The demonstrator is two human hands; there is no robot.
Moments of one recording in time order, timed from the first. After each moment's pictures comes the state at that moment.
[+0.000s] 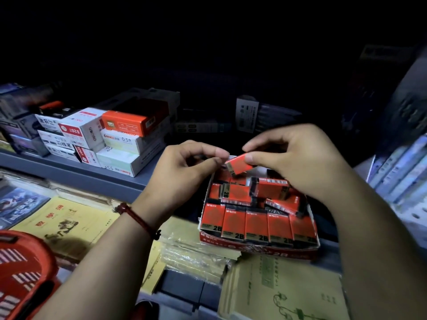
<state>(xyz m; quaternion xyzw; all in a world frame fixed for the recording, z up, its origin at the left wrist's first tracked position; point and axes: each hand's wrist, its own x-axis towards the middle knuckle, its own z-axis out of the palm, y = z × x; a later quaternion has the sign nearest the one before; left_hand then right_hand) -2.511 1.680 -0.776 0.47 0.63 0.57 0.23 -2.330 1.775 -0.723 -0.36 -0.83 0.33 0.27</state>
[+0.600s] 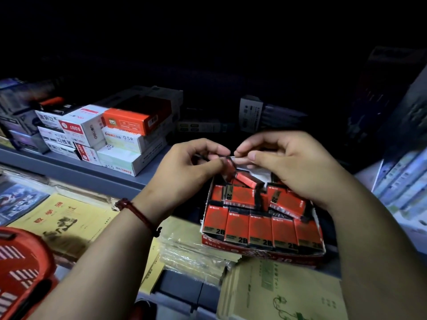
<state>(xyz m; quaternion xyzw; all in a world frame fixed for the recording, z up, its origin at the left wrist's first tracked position) -2.512 1.683 -0.772 0.49 0.62 0.55 0.25 -2.336 1.777 -0.727 -0.32 -0.81 0.44 0.23</state>
